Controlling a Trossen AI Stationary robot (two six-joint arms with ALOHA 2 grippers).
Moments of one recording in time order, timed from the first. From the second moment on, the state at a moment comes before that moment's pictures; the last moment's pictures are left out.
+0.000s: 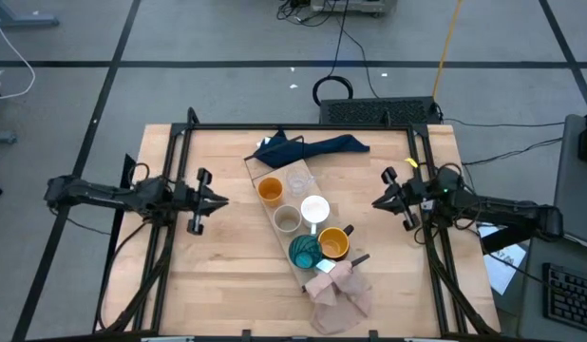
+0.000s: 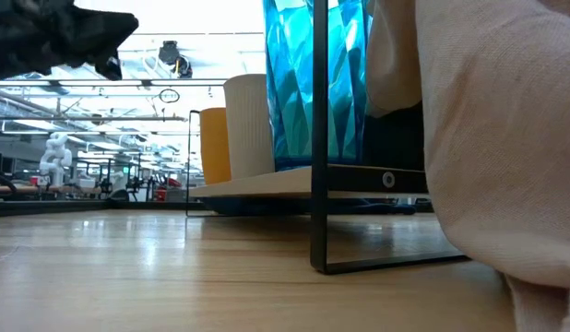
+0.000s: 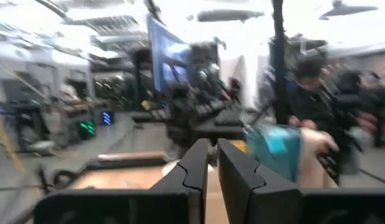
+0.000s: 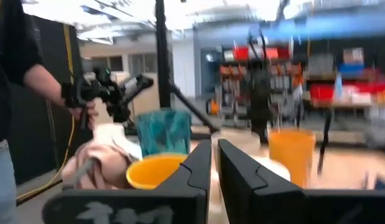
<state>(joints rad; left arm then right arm) -0.07 0.36 0.02 0.61 0.02 0.06 -0.33 0.38 0.02 0.58 -0.65 0.17</state>
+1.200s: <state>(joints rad) 0.01 0.37 0.01 0.39 -0.11 0.07 -0.33 0.38 0.02 0.63 -0.66 0.15</state>
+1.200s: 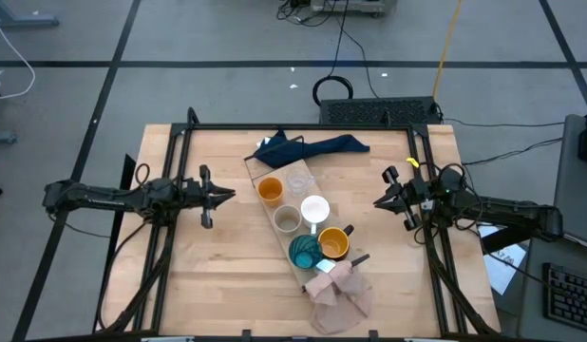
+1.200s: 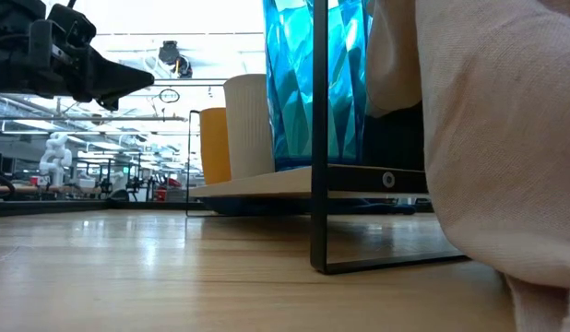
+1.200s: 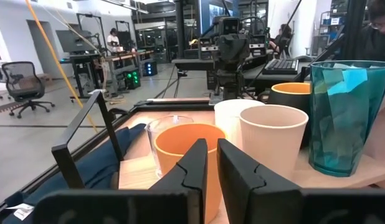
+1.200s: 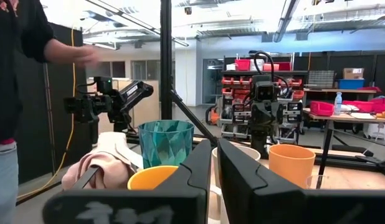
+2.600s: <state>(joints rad) -0.01 0.02 0.01 0.35 -0.11 0.07 -0.29 0.00 0.01 0.41 -0.66 0.15</state>
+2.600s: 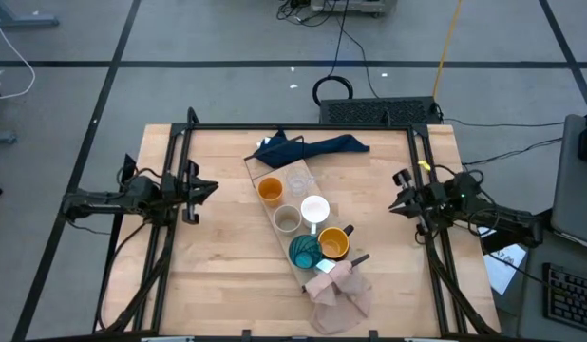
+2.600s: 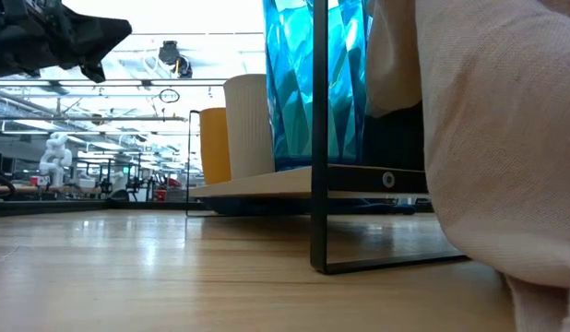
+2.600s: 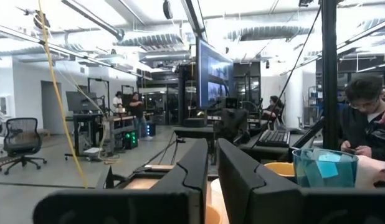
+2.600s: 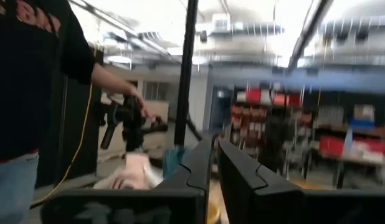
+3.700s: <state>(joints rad) -0.01 0.01 0.01 0.03 -0.09 0.06 -0.29 0.01 0.01 0.08 -0.66 0.15</state>
